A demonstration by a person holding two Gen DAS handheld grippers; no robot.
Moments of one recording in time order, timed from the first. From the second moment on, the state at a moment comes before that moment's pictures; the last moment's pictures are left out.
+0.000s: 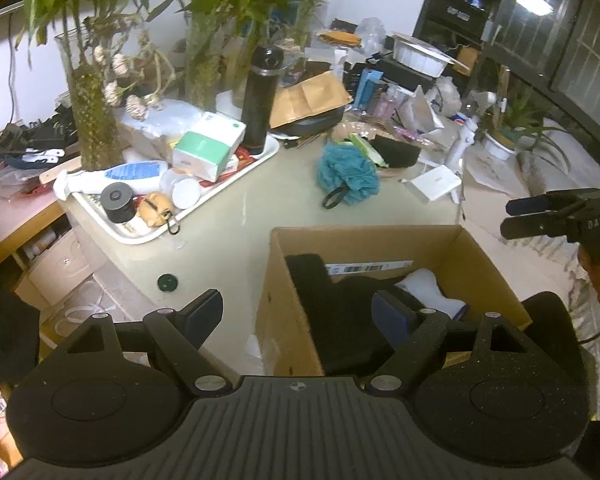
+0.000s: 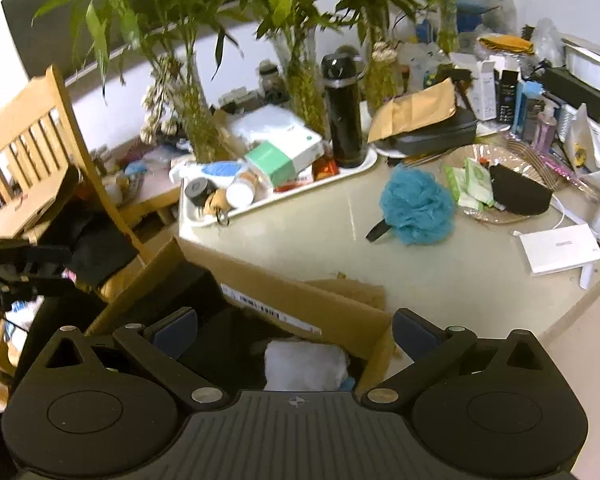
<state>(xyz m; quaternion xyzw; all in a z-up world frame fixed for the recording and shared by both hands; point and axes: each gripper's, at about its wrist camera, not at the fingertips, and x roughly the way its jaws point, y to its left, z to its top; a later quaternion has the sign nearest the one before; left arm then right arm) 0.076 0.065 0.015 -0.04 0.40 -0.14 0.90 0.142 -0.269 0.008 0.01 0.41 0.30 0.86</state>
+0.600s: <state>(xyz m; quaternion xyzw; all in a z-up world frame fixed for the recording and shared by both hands) 0.087 0.034 0.018 -0.01 0.39 -0.16 0.91 0.142 -0.293 0.000 0.04 0.40 0.26 0.88</state>
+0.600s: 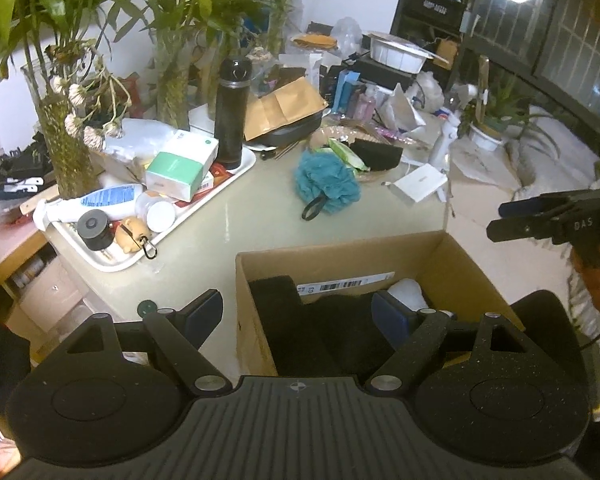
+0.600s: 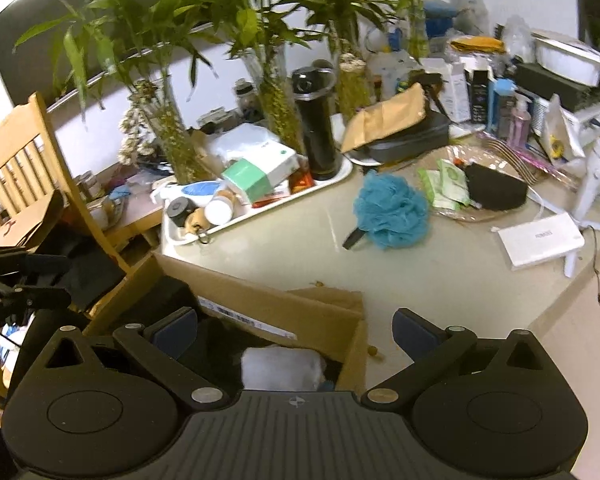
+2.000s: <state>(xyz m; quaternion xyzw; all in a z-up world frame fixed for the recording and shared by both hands) 0.155 0.008 0.014 0.05 0.34 -0.21 0.91 0.188 -0.302 -0.021 0.02 0.38 0.21 0.90</state>
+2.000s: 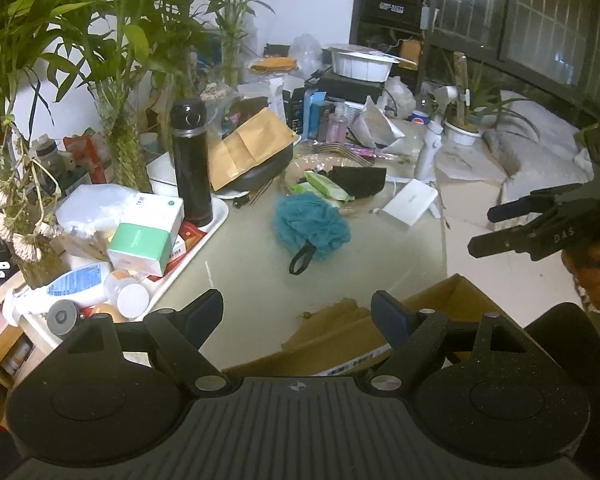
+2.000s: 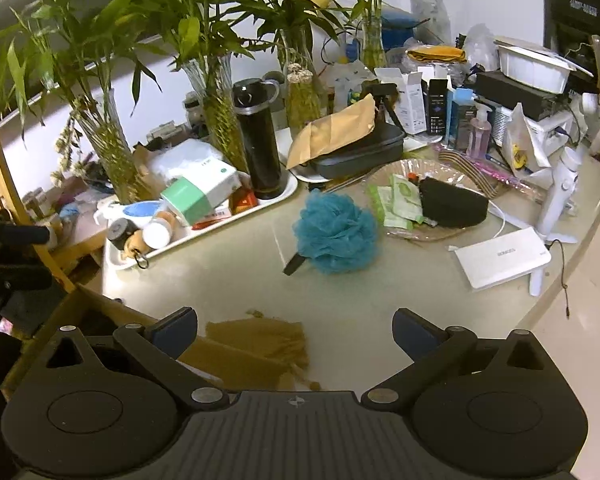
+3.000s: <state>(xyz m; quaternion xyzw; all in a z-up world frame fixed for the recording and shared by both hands) 0.271 -0.012 -0.020 0.07 0.45 -0.27 0.85 0.264 -0.321 -0.086 0.10 0.39 0.21 0.89</state>
